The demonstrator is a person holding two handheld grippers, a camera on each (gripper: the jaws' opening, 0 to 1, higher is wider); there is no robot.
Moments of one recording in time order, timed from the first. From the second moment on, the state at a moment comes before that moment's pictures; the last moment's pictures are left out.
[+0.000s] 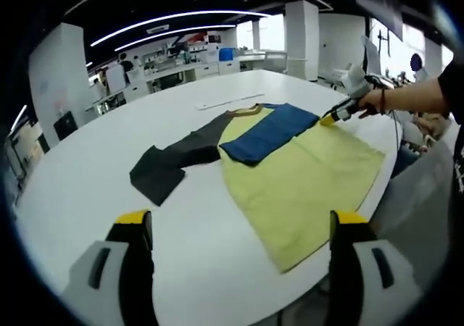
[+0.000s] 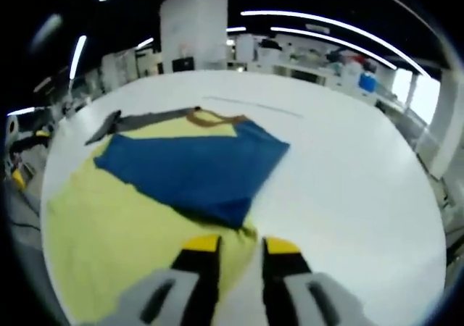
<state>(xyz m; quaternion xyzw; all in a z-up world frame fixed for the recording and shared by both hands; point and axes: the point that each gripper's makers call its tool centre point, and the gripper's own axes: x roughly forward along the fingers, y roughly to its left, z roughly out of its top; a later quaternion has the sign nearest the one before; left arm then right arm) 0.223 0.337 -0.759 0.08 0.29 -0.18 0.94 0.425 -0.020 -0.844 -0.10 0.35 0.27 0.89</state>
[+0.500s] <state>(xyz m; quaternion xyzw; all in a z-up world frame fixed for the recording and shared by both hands) 0.223 0.341 -0.761 0.08 0.29 -0.17 0.94 0.439 -0.015 -0.846 -0.10 0.34 0.25 0.90</state>
